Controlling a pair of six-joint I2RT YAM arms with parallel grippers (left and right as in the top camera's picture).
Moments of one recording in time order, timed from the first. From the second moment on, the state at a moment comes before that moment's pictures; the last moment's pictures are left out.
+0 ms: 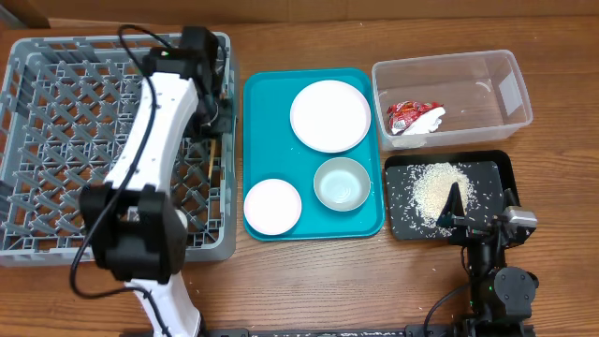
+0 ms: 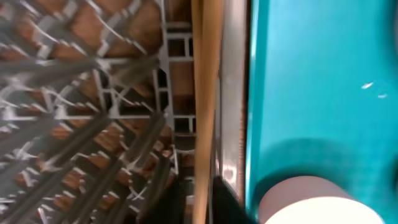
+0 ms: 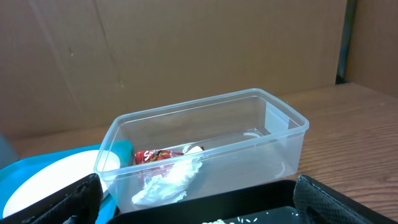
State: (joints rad) left arm -0.11 1.99 1.78 -1.27 -0.04 -0.10; right arm 0.01 0.01 0.02 -0.02 0.10 0.15
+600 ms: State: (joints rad) left arm -0.34 1.76 1.77 -1.41 0.05 -0.29; right arm 0.01 0.01 0.02 -0.02 0.10 0.15
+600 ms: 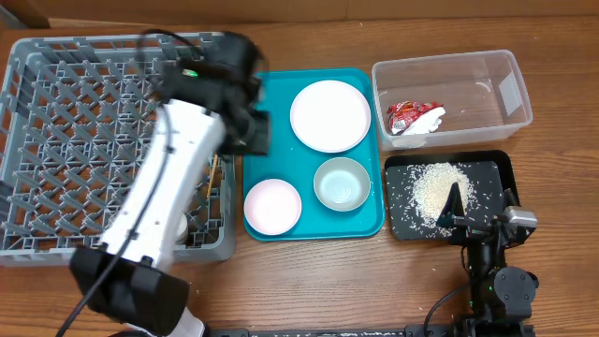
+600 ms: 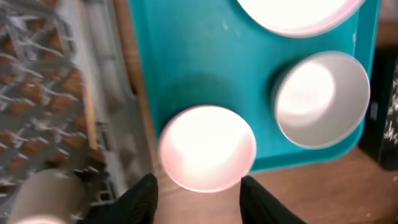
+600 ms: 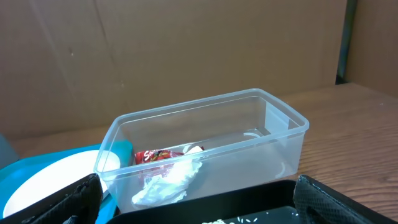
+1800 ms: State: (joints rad) left arm -0.46 1.76 1.12 -1.00 -0.13 -0.59; right arm 0.01 0.01 0.02 -0.02 0.10 0.15
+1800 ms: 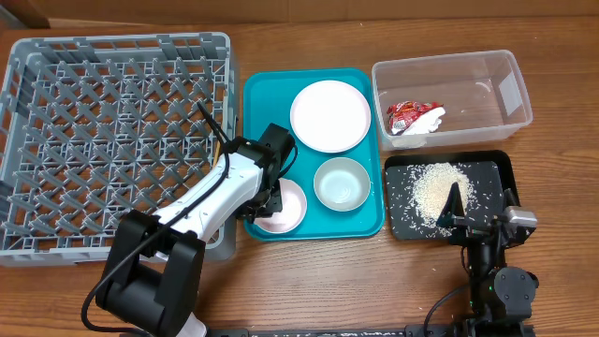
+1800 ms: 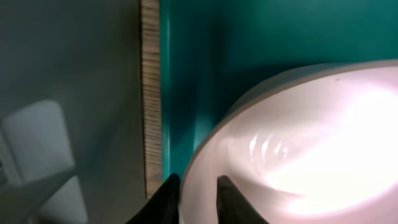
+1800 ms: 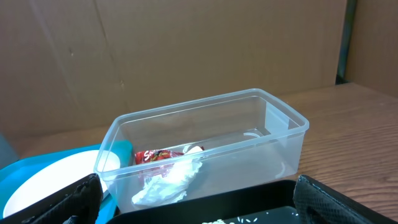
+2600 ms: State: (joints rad) left arm -0.46 1.70 1.68 -1.56 -0.55 -0.60; right arm 0.01 0.01 0.02 -0.02 0.10 0.15
